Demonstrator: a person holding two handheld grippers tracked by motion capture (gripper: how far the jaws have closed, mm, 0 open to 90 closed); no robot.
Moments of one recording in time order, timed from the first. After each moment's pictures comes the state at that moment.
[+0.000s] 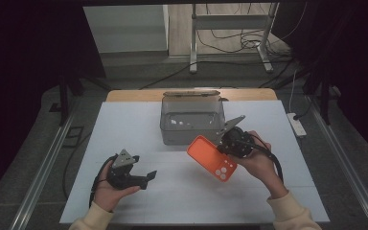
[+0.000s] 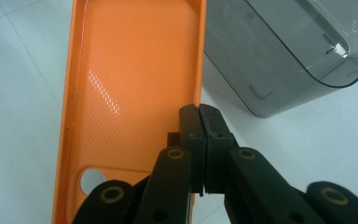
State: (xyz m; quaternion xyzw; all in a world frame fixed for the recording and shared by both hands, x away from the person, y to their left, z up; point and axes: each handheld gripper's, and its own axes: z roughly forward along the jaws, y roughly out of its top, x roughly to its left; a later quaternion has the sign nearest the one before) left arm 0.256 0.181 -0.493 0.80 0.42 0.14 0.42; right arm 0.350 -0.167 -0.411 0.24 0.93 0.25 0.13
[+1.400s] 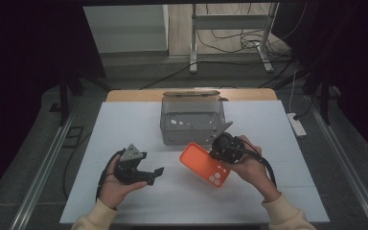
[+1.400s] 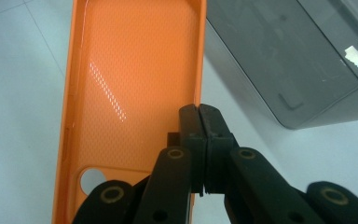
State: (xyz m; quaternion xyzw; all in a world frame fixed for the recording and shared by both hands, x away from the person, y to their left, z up) left arm 0.267 0.162 -0.478 0.80 0.41 0.12 0.42; right arm 0.339 -0.143 -0.420 0.22 0.94 0.23 0.12
